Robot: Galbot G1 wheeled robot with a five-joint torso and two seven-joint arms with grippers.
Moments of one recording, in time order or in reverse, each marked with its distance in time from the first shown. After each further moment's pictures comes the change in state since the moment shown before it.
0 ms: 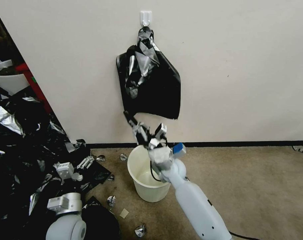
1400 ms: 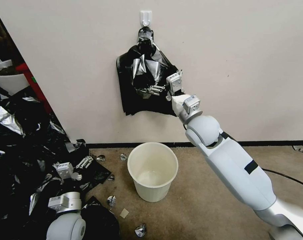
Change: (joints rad) left arm 0.035 -0.037 -0.011 0.052 0.055 -0.001 -0.045; right arm 0.347 -0.360 -0.111 0.359 -0.780 -0.418 1.092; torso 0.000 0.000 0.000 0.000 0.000
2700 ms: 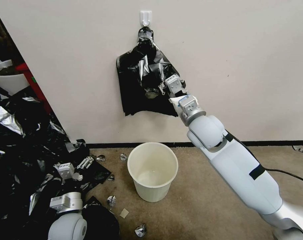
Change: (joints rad) left arm -0.007 -0.005 0.005 0.006 0.011 -0.001 -0.003; right arm 0.031 -0.013 -0.022 0.095 -0.107 -0.295 0.020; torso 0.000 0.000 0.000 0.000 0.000
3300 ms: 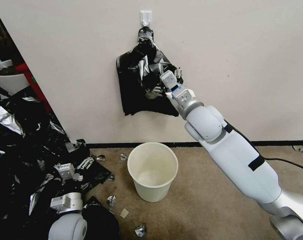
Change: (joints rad) left arm 0.003 0.000 -0.002 0.005 0.002 -0.001 -0.002; right arm 0.085 0.007 -0.034 -0.011 -0.036 -0.192 -0.062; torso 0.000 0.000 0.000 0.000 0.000
